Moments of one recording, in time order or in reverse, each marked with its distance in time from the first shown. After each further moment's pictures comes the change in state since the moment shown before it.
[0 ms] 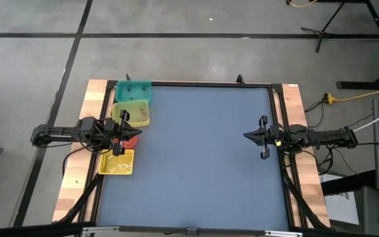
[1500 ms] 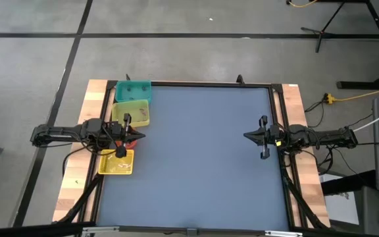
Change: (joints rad) left arm 0.000 0.005 0.000 -0.206 0.000 0.023; right arm 0.000 0.002 0.000 0.000 0.000 0.000
